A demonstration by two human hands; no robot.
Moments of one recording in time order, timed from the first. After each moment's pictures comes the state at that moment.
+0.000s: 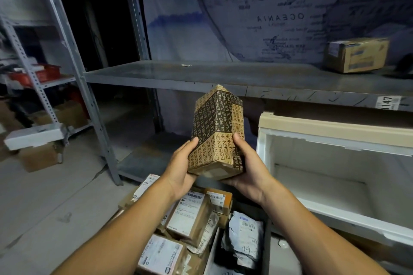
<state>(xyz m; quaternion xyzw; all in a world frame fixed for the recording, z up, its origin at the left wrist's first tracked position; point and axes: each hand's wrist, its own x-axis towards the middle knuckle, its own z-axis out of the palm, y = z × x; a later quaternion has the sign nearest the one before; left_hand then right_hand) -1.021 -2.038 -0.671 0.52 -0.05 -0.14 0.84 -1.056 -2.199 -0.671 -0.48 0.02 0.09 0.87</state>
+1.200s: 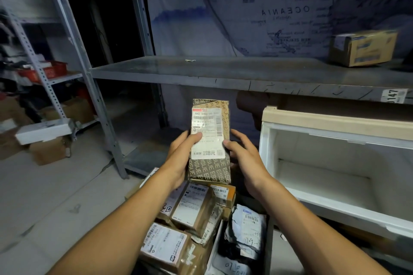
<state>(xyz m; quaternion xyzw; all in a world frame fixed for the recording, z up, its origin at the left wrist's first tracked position) -1.022 -2.028 -0.667 0.61 -0.05 -0.06 0.79 -1.054 -2.191 -0.684 -0.65 0.01 -0.06 0.76</state>
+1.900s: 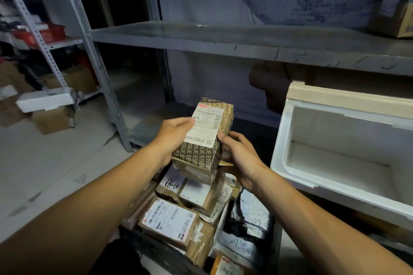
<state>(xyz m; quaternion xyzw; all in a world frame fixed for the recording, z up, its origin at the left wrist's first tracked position) -0.981 -1.977 -0.699 0.73 0.03 -0.02 0.69 -1.027 -2.148 -0.733 -0.60 0.10 0.06 0.79</state>
